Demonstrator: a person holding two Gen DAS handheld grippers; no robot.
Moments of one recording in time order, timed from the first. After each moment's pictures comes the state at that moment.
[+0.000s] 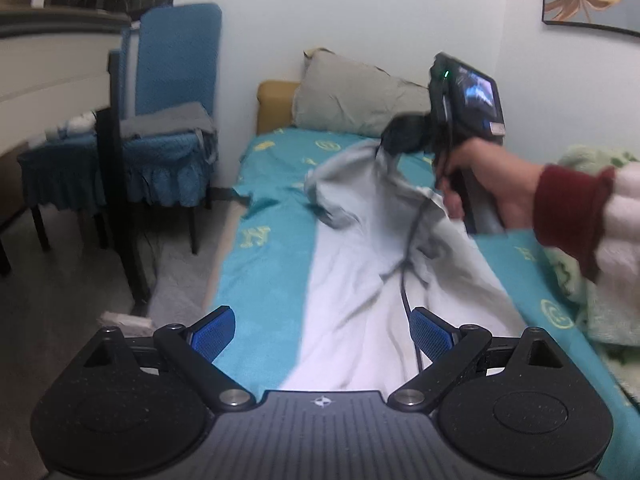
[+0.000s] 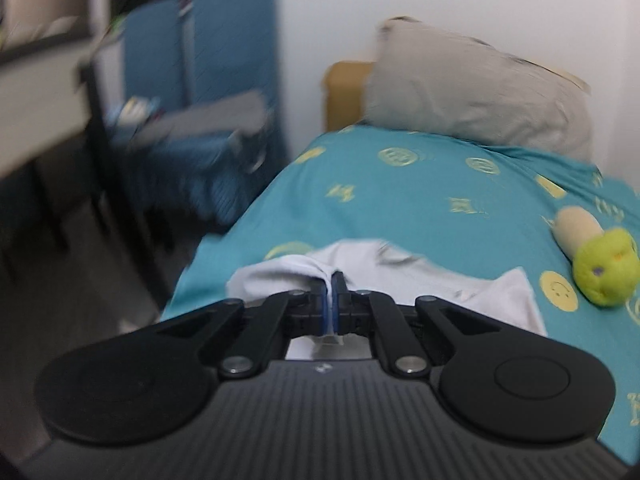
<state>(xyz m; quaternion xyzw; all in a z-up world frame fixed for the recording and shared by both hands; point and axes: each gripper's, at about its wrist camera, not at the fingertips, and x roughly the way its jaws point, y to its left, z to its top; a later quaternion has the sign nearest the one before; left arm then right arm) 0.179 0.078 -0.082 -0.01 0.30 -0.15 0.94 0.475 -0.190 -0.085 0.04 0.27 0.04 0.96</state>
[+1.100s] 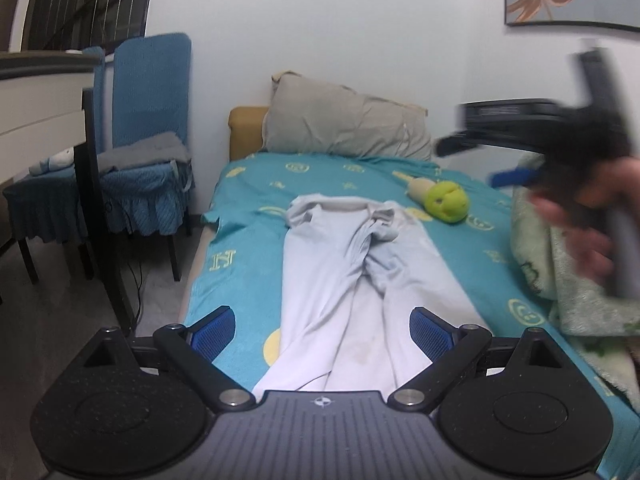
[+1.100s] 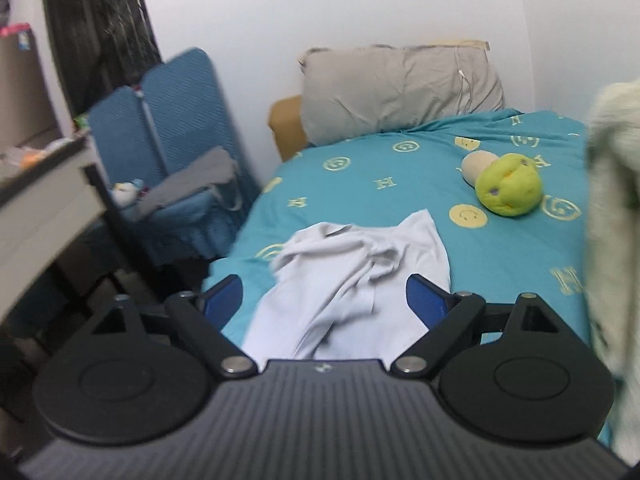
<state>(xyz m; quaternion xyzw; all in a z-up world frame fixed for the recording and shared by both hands) 0.147 0.045 -0.068 0.02 0.25 -0.17 0.95 0.246 -0.241 -0.031 0.16 0.24 0.01 0.96</state>
